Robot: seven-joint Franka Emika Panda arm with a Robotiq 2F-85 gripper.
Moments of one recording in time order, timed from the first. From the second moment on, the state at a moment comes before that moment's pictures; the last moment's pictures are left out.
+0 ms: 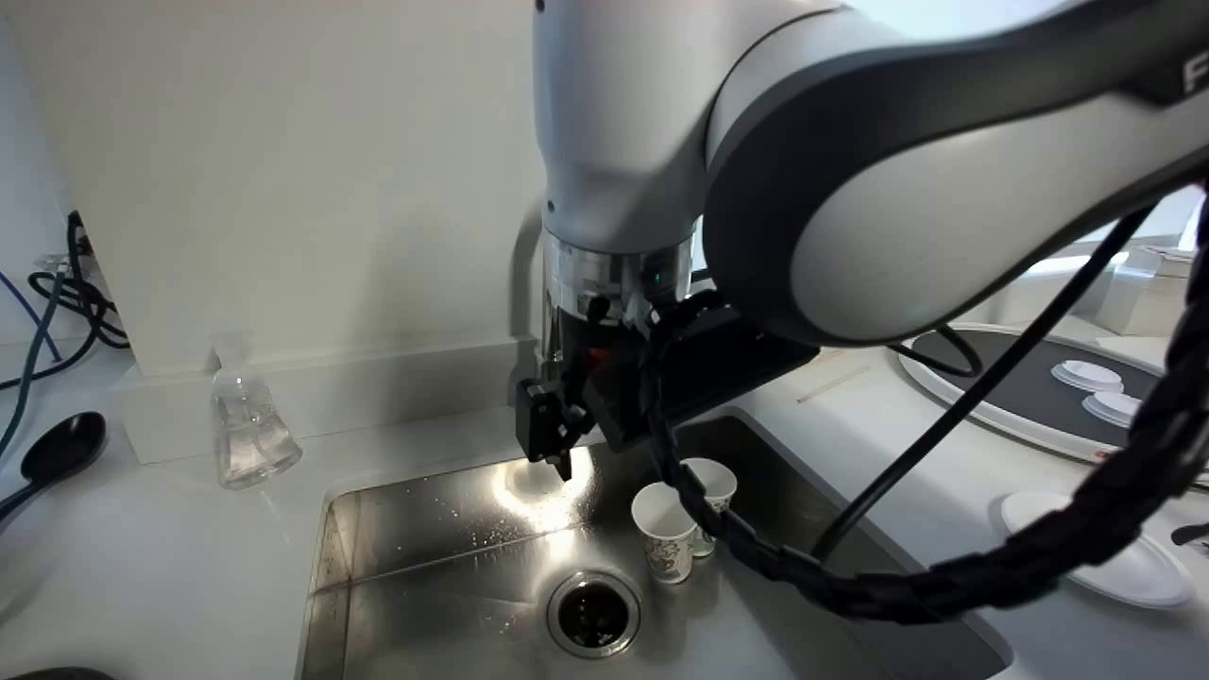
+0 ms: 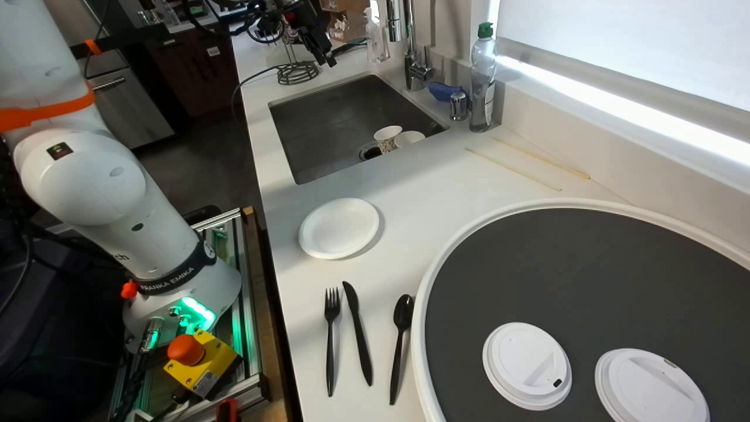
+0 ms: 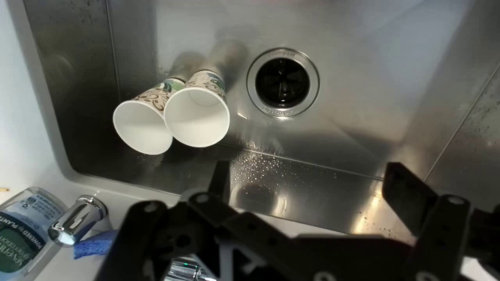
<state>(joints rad) 0.46 0.17 0.39 -1.97 -0.45 2.17 0.94</state>
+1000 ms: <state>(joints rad) 0.46 0.24 0.32 -2.04 -0.50 2.26 0.92</state>
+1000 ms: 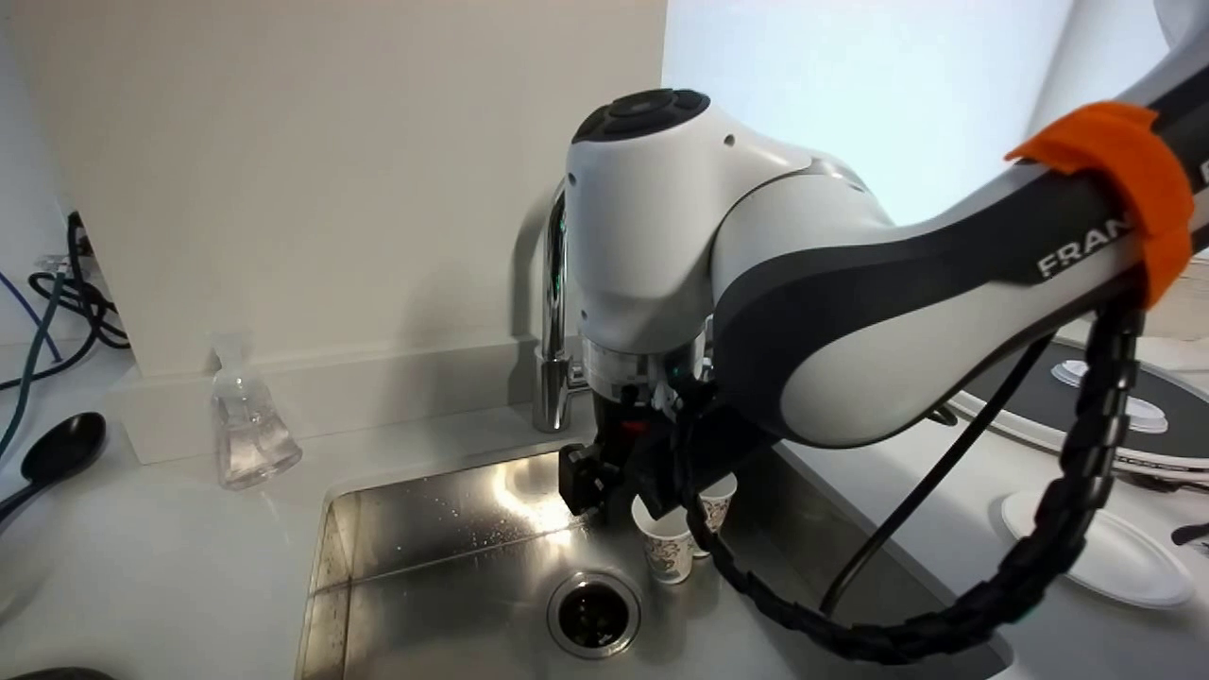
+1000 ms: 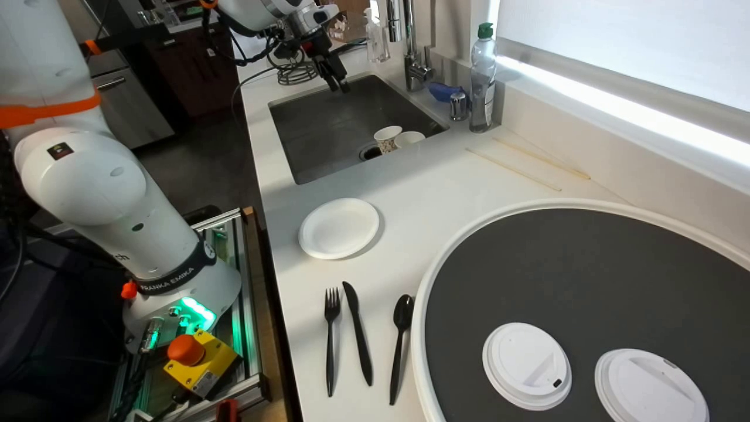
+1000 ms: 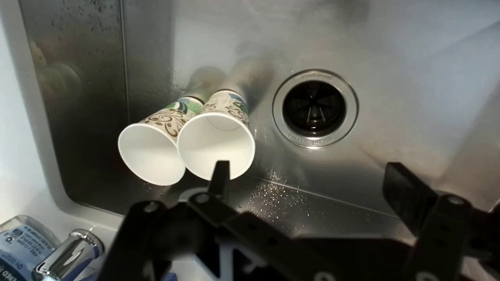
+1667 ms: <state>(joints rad) 0.46 0.29 0.27 -2.05 -0.54 2.29 0.91</state>
